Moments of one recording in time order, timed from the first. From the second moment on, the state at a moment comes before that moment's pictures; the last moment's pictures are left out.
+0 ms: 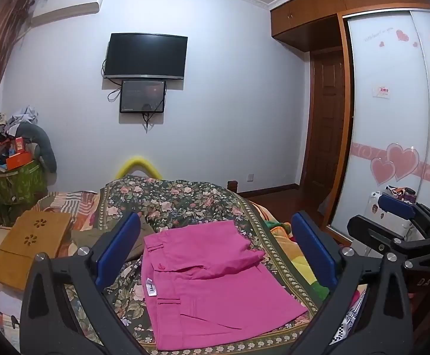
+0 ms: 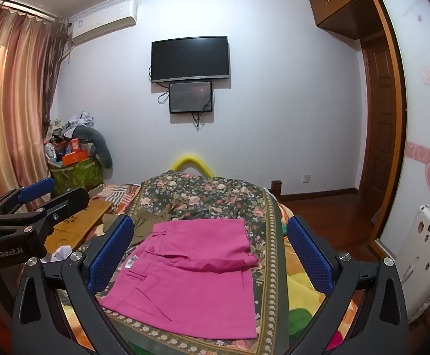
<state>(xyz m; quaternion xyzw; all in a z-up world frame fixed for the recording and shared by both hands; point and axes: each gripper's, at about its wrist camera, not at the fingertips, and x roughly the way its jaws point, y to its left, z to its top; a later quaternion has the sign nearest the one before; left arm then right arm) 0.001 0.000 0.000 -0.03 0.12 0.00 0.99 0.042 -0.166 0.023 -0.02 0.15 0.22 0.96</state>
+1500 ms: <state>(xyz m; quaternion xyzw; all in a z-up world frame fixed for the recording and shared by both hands) 0.007 -0.006 -0.002 -0.01 0.11 0.01 0.99 0.047 -0.165 0.020 -0.01 0.16 0.22 0.96</state>
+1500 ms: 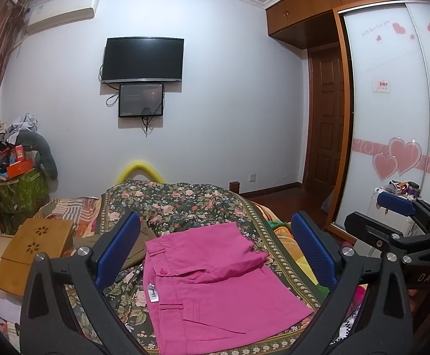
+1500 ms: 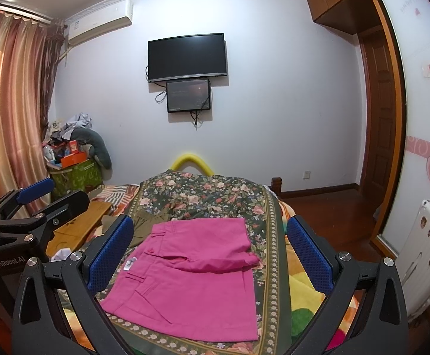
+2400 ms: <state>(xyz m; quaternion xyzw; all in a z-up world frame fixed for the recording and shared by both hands) 0.021 0.009 -0.008 -0.03 0.12 0.01 0.99 0.052 -0.160 0.017 -0.01 0.16 0.22 0.96</state>
